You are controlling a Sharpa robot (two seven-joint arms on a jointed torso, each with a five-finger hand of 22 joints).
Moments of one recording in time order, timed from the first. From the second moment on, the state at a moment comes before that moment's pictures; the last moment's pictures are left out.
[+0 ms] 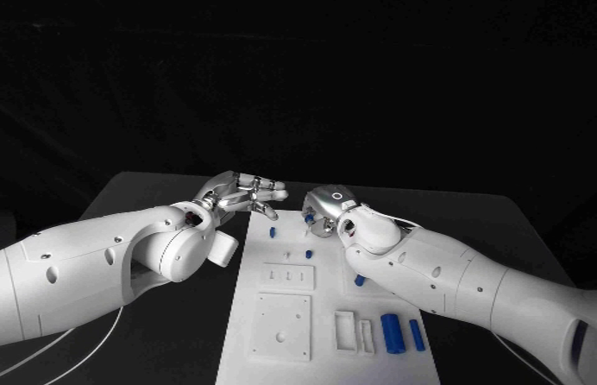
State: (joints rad) left arm 1.43 -0.78 -0.15 1.49 -0.16 -0.30 0.25; left_hand 1.37 0.03 -0.06 -0.11 0.10 1.00 0.14 0.06 0.06 1.18 0.10 0.06 0.06 1.24 0.02 0.57 0.24 0.05 1.03 0.01 0.56 0.40; right arm 1.17 -0.35 0.09 0.99 -1.93 -0.39 -0.19; right_hand 1.29 -0.12 0.61 -0.22 0.07 1.23 0.09 0.06 0.07 1.30 0.04 0.06 0.06 1.44 -0.04 0.94 0.49 0.08 1.45 -0.07 0.69 1.31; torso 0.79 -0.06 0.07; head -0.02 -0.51
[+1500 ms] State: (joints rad) left arm 1.43 -0.80 -0.15 1.47 -0.16 -0.29 0.25; left_hand 1.37 0.02 -0.06 -0.11 0.10 1.00 0.14 0.06 0.06 1.16 0.10 0.06 0.06 1.24 0.03 0.57 0.23 0.05 1.03 0.01 0.56 0.40; right arm 1.17 -0.64 0.23 1.16 -1.69 -0.31 -0.15; right_hand 1.29 -0.18 0.14 -0.03 0.26 1.02 0.11 0.07 0.07 1.25 0.00 0.92 1.09 1.42 -0.08 1.05 0.86 0.07 1.47 -0.10 0.72 1.31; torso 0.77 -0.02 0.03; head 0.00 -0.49
